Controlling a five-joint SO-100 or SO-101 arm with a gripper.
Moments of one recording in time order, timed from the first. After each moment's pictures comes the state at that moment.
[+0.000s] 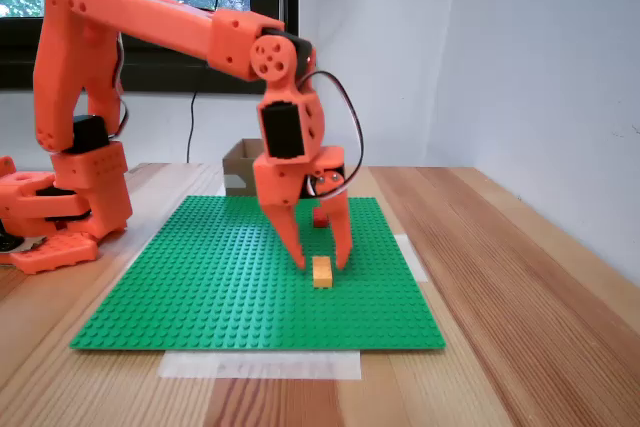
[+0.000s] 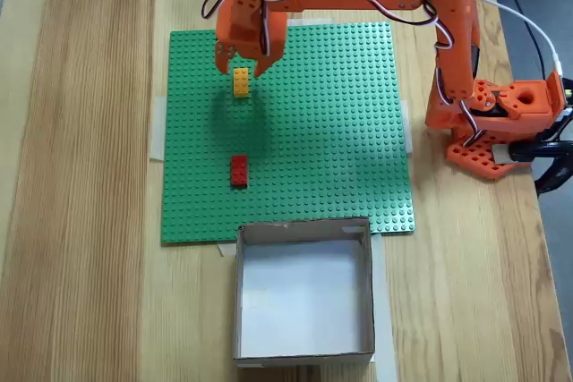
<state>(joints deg) 14.7 71.2 86.2 65.6 -9.5</state>
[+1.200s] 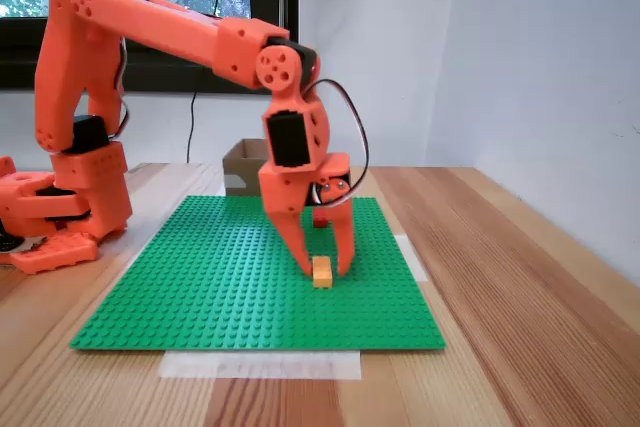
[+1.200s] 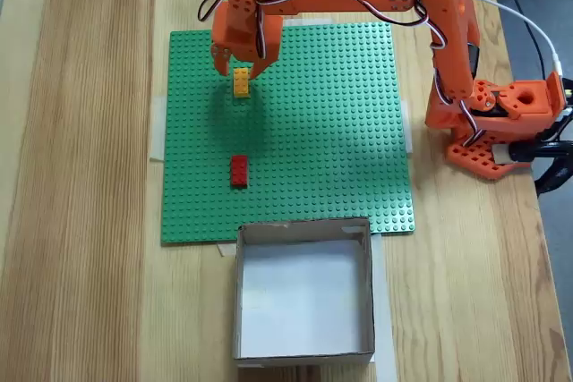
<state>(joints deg) 15.0 69.0 84.9 63.6 -8.5</state>
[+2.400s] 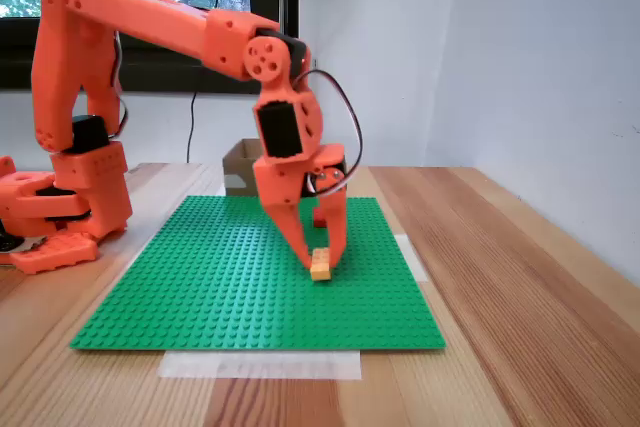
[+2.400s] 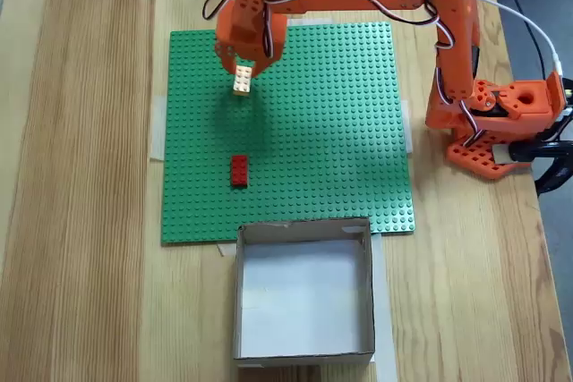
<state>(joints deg) 14.9 74.4 89.5 61.3 -8.5</state>
